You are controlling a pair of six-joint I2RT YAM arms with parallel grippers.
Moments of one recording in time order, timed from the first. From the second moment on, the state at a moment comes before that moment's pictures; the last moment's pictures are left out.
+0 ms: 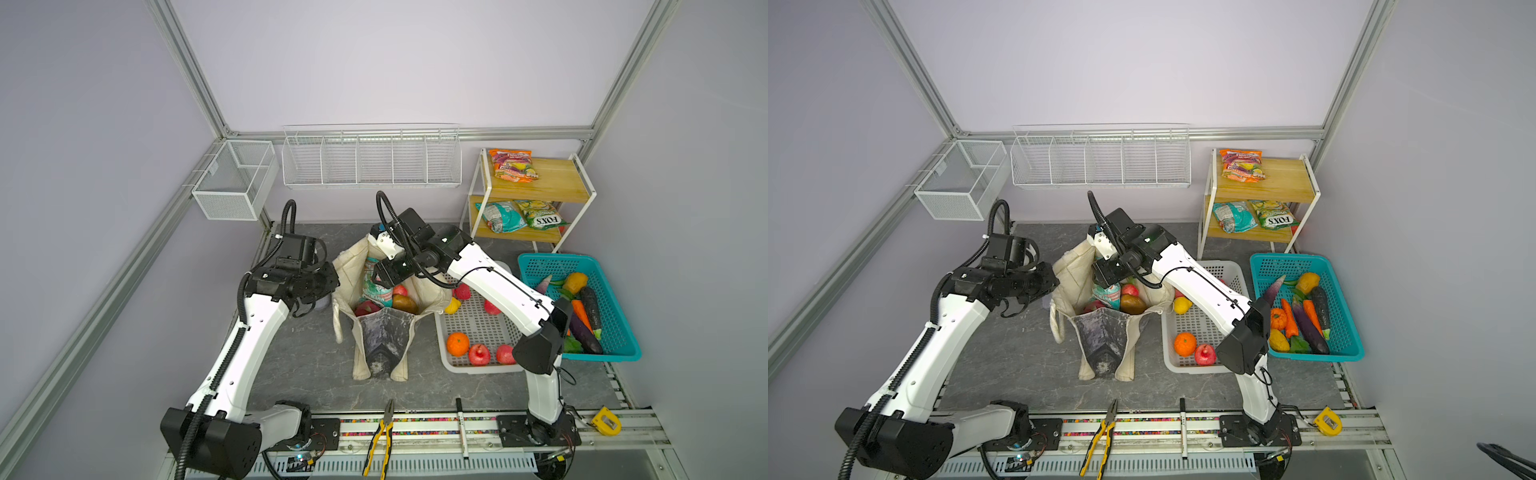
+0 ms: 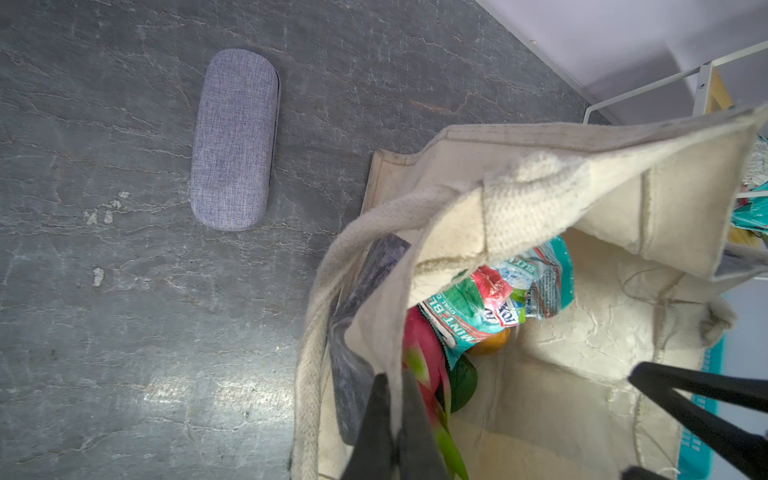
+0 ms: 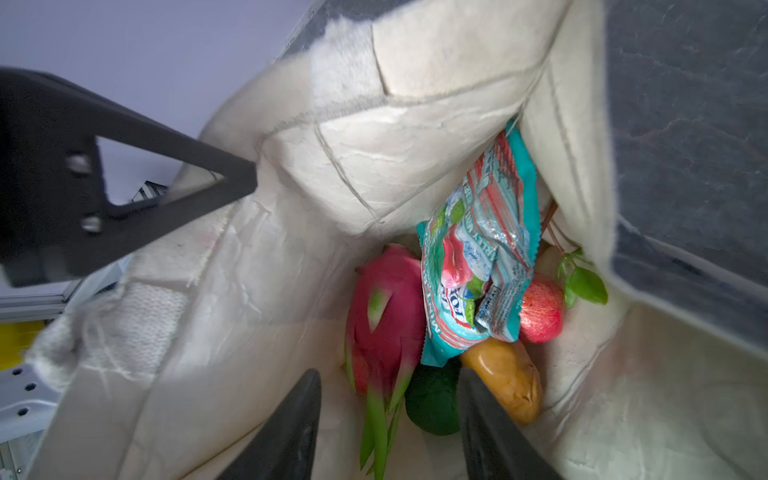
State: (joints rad) left arm -0.26 1.23 1.29 -0.97 0.15 -0.62; right arm 0.86 2.00 2.21 -1.11 -0.21 0.19
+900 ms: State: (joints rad) left arm -0.26 1.23 1.29 -0.96 0.16 -0.62; right arm 0.29 1.69 2.28 -0.87 -0.09 0.36
